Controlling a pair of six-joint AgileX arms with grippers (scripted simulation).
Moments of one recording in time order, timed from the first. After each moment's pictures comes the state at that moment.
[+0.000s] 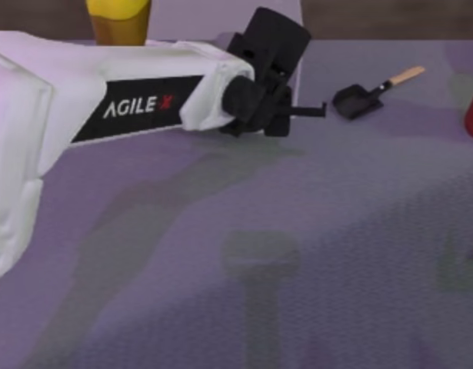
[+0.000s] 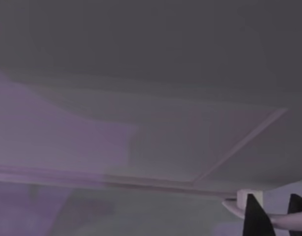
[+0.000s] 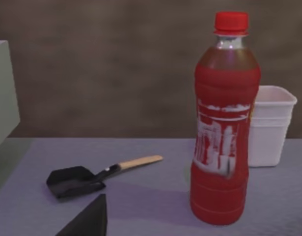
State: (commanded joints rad) left arm -0.66 2.17 1.59 -0.33 -0.31 -0.42; right arm 0.00 0.00 0.00 0.00 0.00 0.00
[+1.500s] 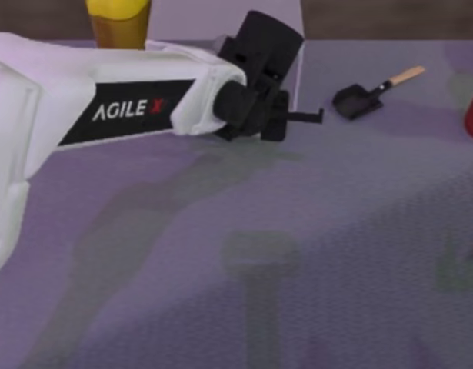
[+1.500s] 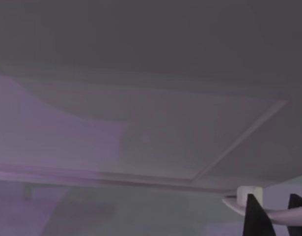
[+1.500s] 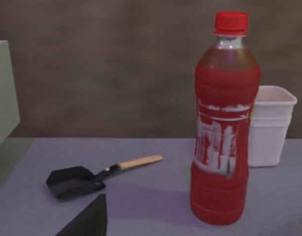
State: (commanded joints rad) left arm -0.66 2.14 1.53 -0.30 -0.27 -0.37; right arm 0.00 0.00 0.00 0.00 0.00 0.00
